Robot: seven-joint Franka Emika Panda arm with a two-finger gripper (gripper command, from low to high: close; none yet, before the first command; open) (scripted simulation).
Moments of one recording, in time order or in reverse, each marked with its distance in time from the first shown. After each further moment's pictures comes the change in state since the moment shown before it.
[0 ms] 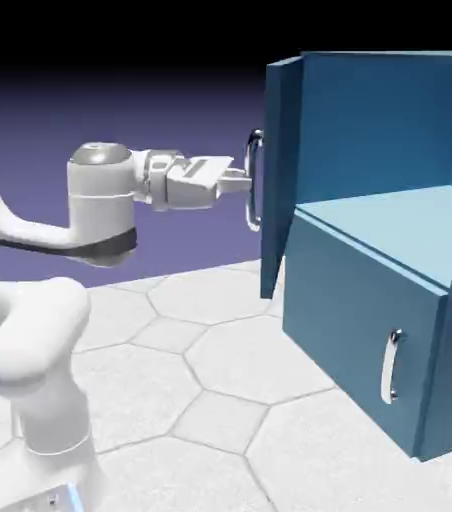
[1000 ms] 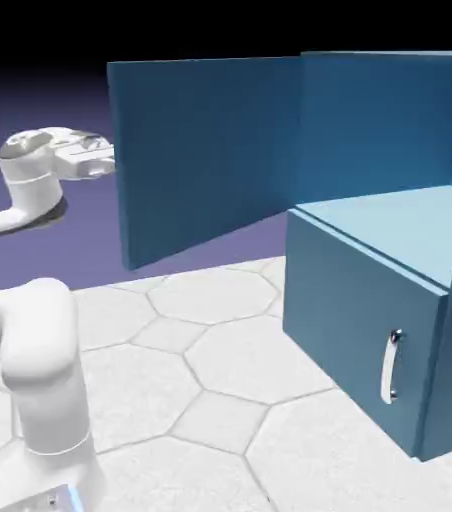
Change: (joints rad) arm 0.137 -0.047 0.800 0.514 0.841 -1.263 -0.215
